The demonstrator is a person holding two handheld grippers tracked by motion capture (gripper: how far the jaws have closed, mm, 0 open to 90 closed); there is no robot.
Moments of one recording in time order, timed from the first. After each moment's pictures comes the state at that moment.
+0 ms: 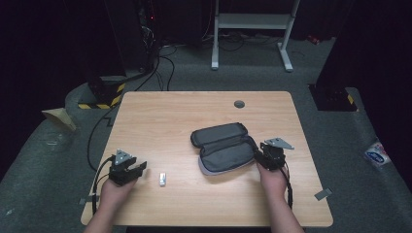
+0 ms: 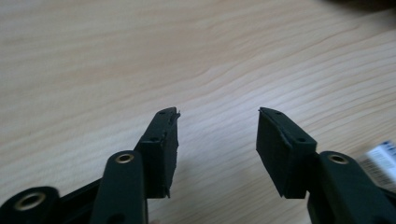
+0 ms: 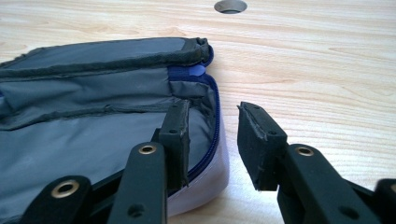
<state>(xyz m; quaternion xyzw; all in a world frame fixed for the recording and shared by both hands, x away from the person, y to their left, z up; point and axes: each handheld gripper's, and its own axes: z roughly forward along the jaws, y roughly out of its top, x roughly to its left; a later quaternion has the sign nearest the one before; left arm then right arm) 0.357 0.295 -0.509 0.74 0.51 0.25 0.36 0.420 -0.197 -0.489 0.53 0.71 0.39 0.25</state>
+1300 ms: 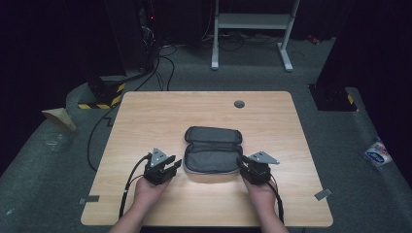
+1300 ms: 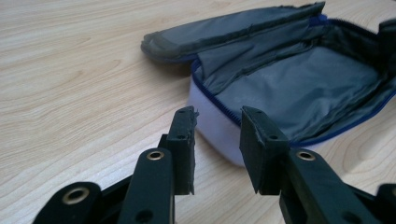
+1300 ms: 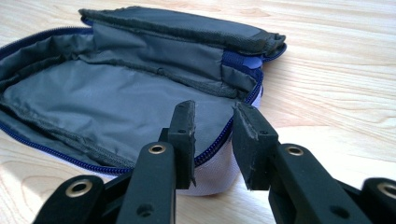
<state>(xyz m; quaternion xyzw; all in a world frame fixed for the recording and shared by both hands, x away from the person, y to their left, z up) 0.356 0.186 -0.486 0.76 0.44 0.22 0.43 0.375 -0.153 -0.503 0.47 0.74 0.42 0.21</state>
